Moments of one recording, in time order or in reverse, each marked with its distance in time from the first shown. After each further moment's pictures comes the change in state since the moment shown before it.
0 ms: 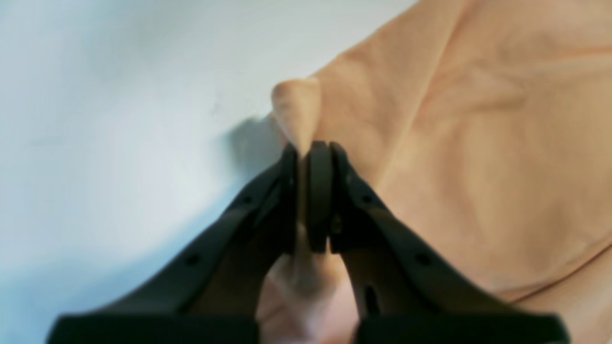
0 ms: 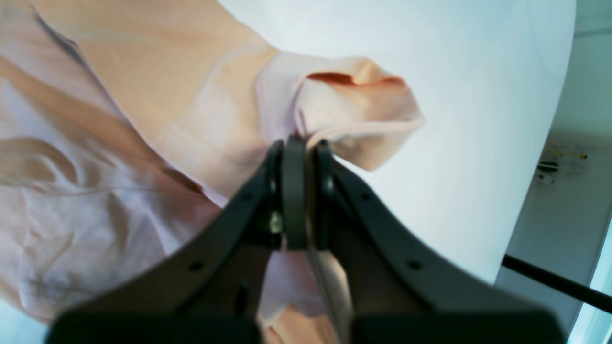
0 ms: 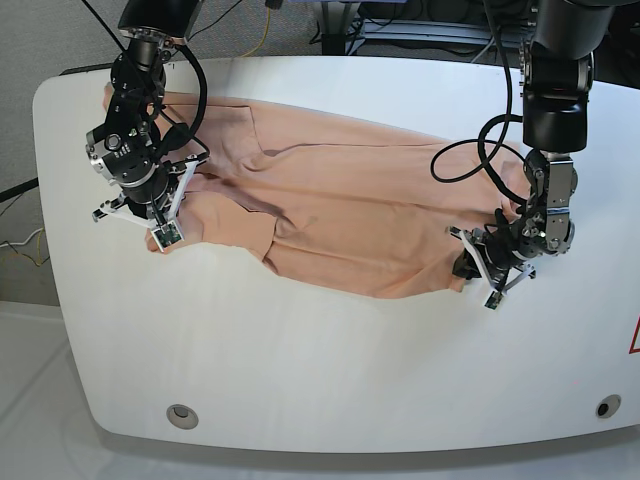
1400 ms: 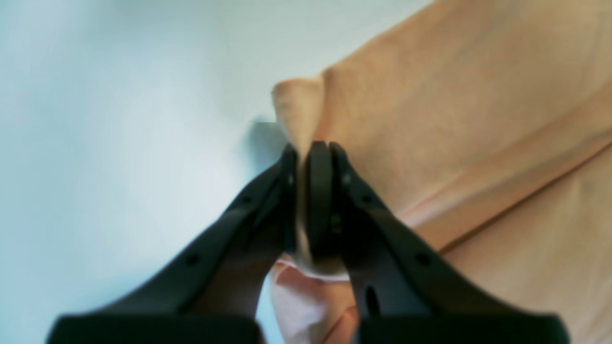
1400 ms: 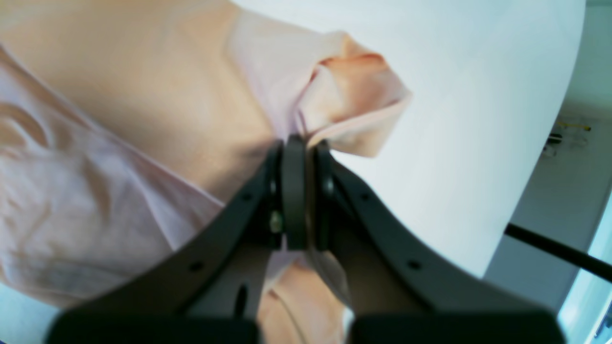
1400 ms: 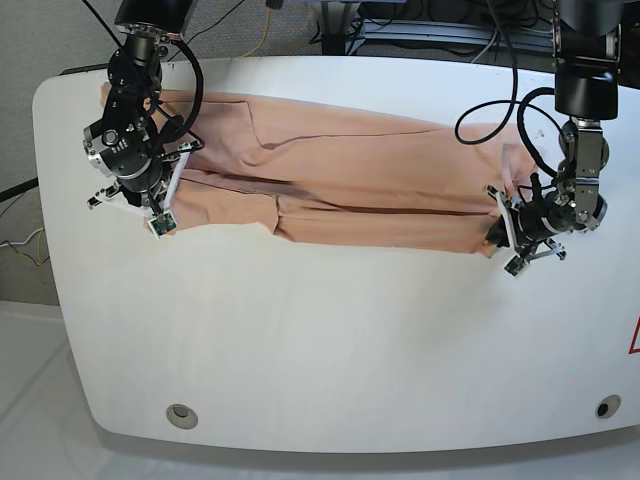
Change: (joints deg) left arm 9.1 -7.8 0.0 11.0 3.5 -6.9 2.7; right arm -1.5 1.1 0.3 0.0 0.0 0.0 -5.2
